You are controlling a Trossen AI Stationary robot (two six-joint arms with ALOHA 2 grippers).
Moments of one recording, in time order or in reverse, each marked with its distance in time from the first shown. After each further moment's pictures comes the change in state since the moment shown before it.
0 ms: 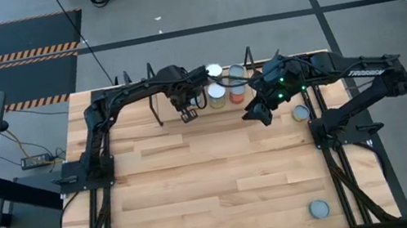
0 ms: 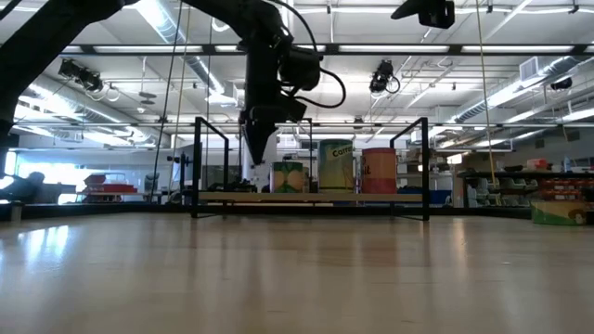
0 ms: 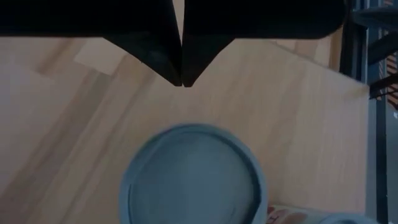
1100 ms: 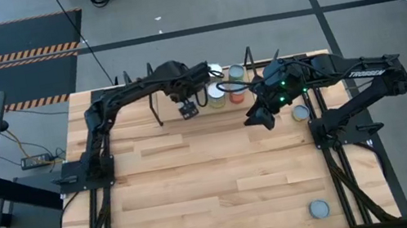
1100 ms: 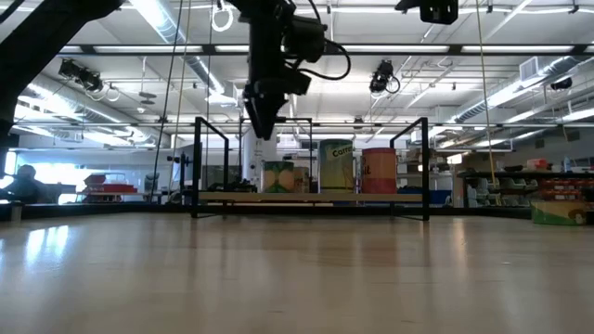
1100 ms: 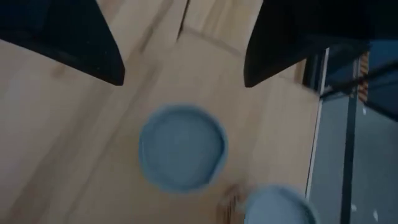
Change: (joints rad) left arm -0.036 -0.002 0.169 -0.134 -0.072 -0.031; right arm 0.037 0.000 0.000 -0.001 -0.043 0.026
